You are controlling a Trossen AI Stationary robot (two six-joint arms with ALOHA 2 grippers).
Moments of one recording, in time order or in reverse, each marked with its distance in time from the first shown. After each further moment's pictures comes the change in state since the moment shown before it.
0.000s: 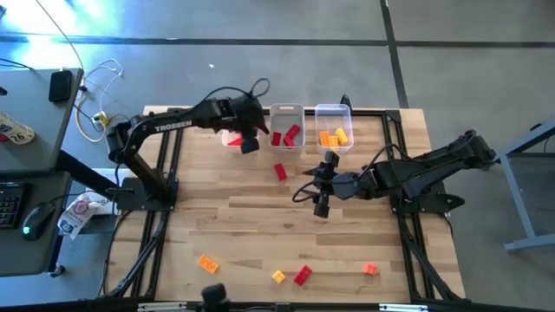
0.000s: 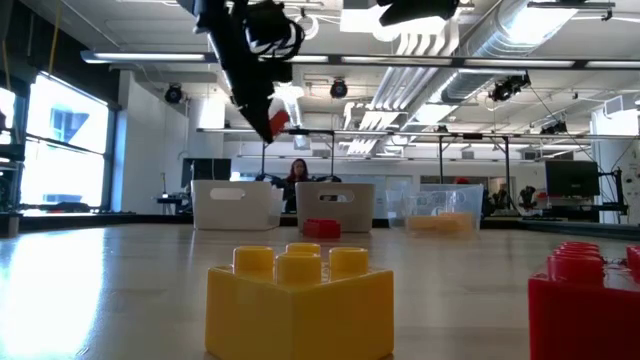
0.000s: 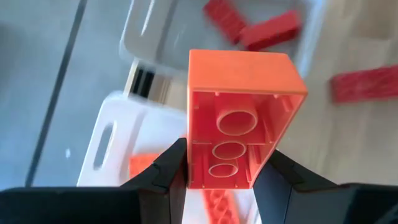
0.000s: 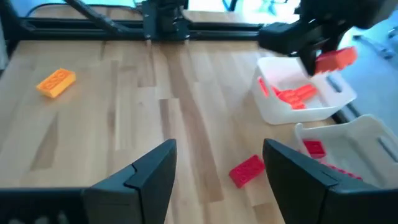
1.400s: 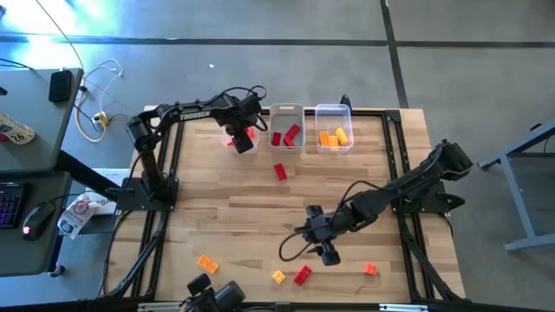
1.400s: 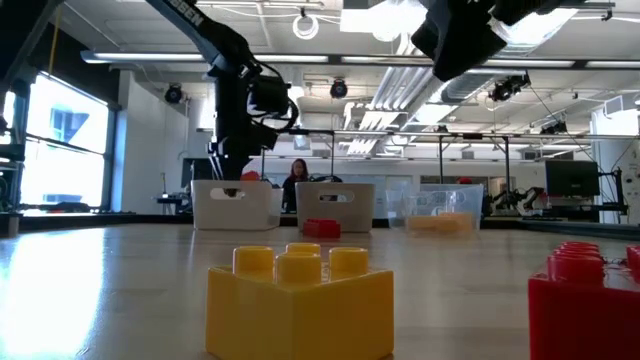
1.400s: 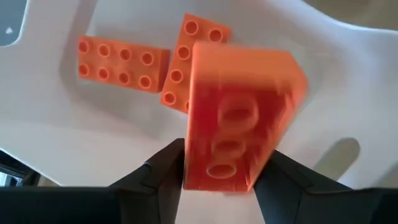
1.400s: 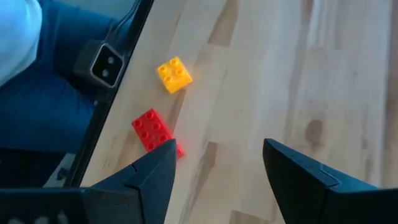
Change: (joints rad) left arm 0.144 0.225 0.001 -0.188 0.029 -0.168; right arm 0.159 0.278 0.000 0.003 -0.528 0.070
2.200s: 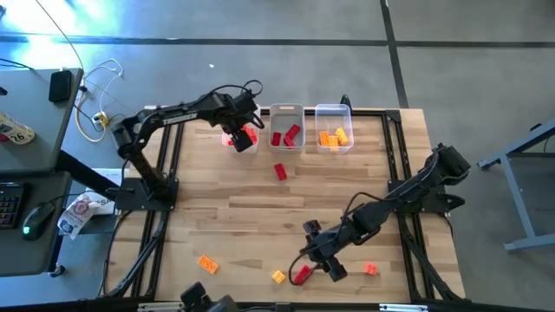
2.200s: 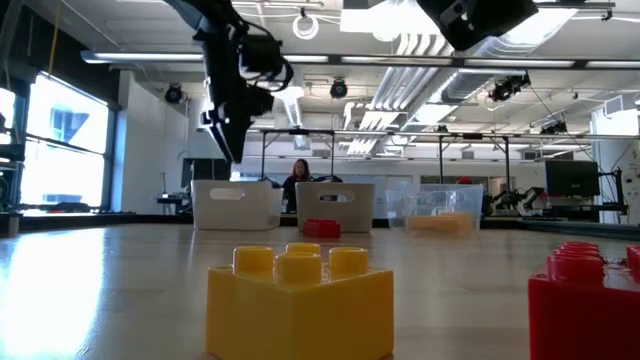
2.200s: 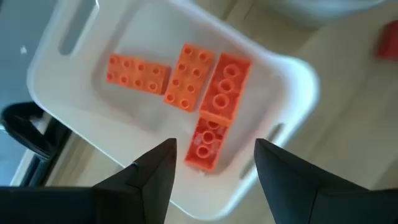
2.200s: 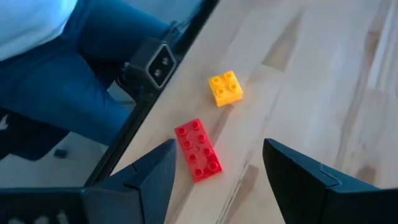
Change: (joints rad) left arm -0.055 -0.173 0.000 -0.033 0.003 -0.094; right arm 0.095 0.039 0.000 0.111 -0.024 -0.113
